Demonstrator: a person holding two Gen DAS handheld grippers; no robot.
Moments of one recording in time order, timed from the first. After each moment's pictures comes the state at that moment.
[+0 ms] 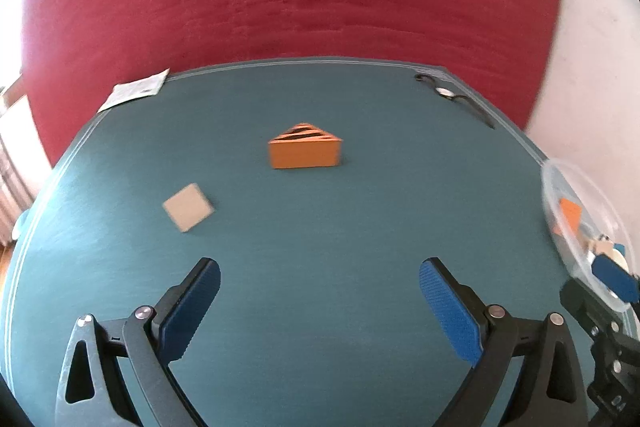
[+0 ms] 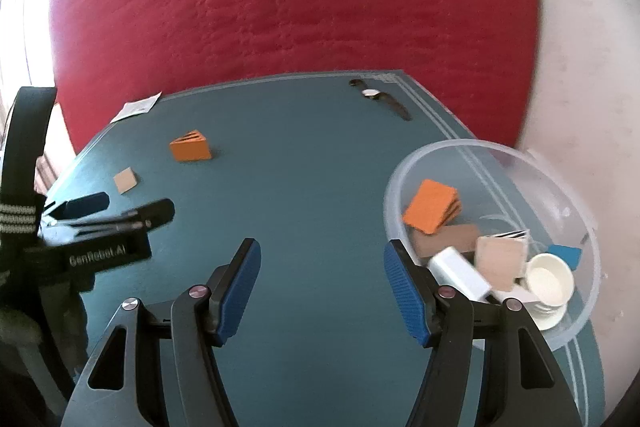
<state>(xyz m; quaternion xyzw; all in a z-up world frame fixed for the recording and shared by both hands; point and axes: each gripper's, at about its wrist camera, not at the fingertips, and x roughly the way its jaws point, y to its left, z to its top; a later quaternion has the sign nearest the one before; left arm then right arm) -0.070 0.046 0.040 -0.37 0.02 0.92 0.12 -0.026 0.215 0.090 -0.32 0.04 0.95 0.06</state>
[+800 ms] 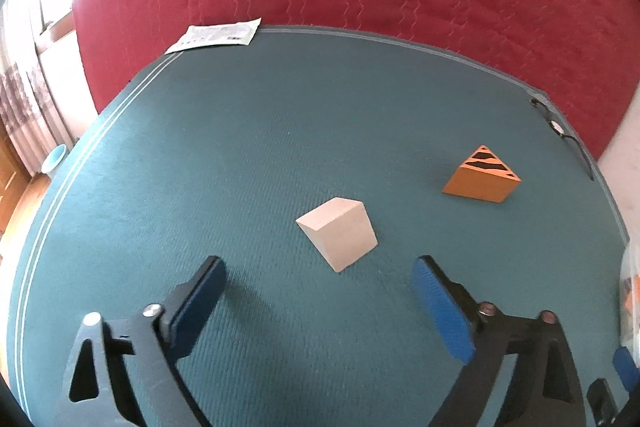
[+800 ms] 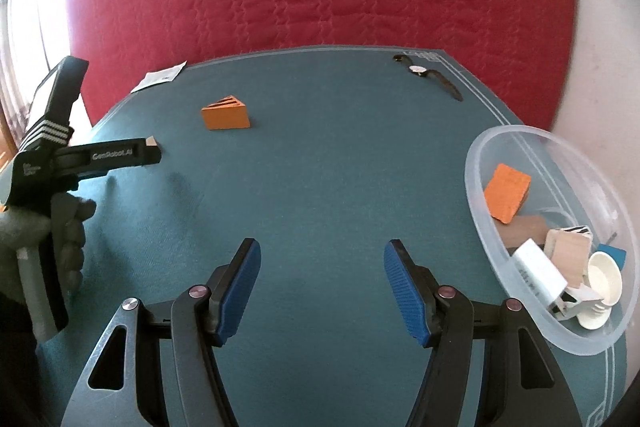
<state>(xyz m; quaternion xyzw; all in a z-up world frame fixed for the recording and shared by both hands) -0.137 -0.034 0.018 -0.43 -0.04 0.90 0.01 -0.046 0.185 0.072 -0.36 0.03 0.93 0.02</state>
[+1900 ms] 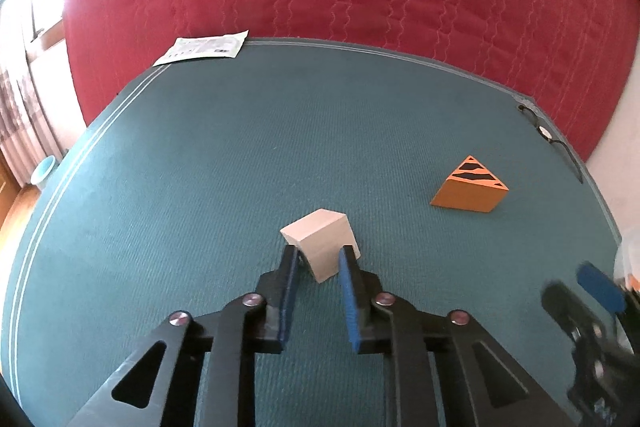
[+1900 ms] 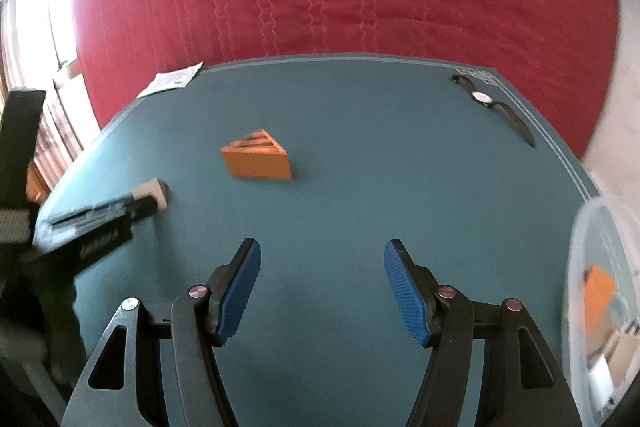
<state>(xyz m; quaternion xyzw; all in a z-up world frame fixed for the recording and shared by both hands) -0.138 -0.034 0.020 -0.40 -0.04 0.91 0.03 -0.144 0.141 0.075 -0.36 0.02 0.93 -0.02</state>
